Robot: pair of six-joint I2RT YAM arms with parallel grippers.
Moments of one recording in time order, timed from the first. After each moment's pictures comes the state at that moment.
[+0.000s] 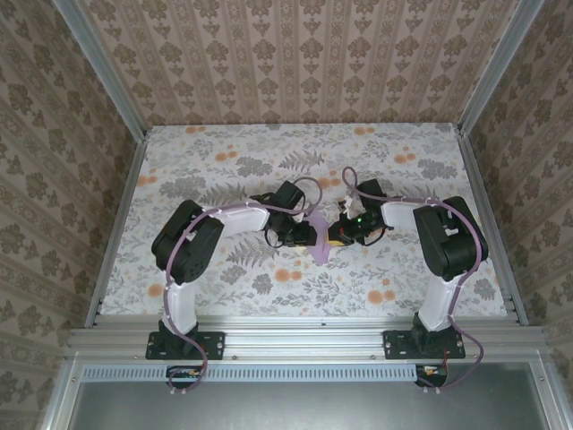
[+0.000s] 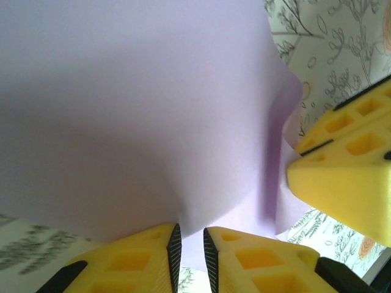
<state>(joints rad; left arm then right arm) -0.74 1.96 1.21 -0.40 0.47 -0.54 0.27 1.86 0.95 -0.34 -0.79 0.45</state>
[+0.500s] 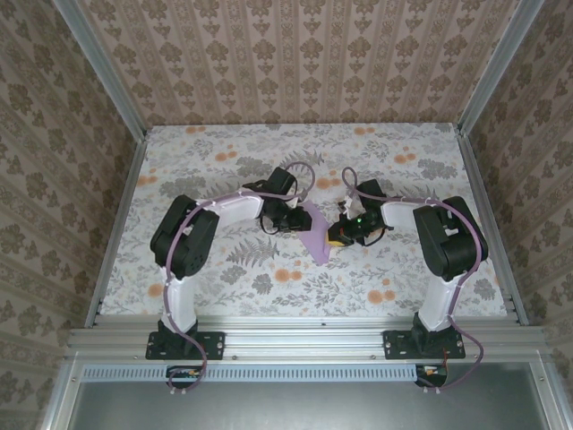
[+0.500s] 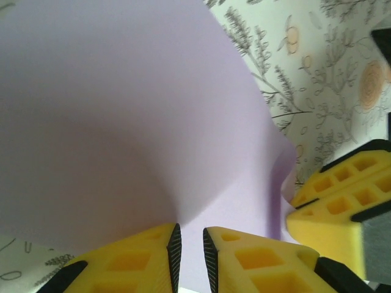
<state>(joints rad) -0.67 2.00 1.31 -0.45 0.48 -0.48 0.27 1.86 0.95 -0.35 -0.79 0.45</state>
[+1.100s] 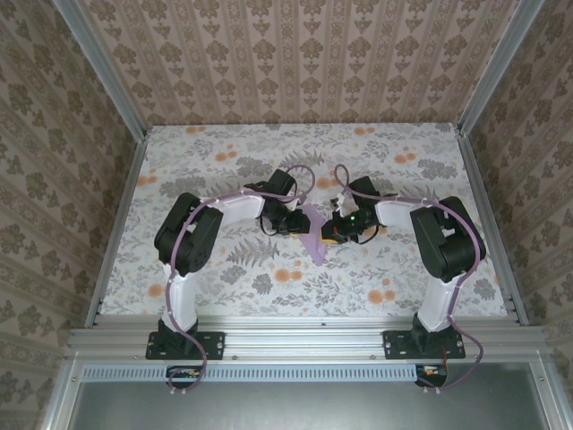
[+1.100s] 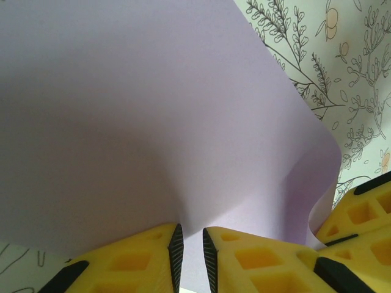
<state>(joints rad) -0.66 2.03 1.31 -0.46 0.49 -0.46 0.32 1.86 1.00 -0.35 -0.79 0.46</state>
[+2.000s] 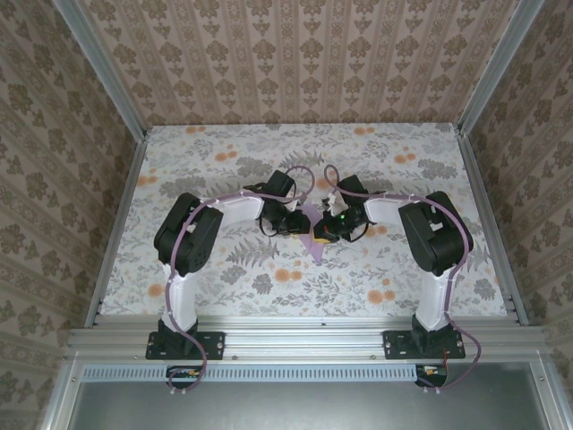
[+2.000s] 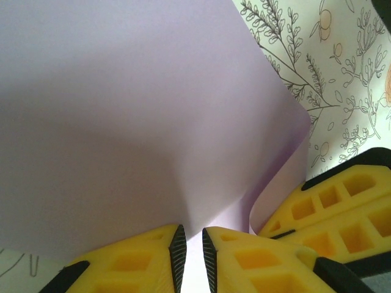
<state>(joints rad) -0.66 2.03 1.29 -0.42 0.50 -0.46 0.37 1.94 1.08 -0.35 -0.73 0.51</state>
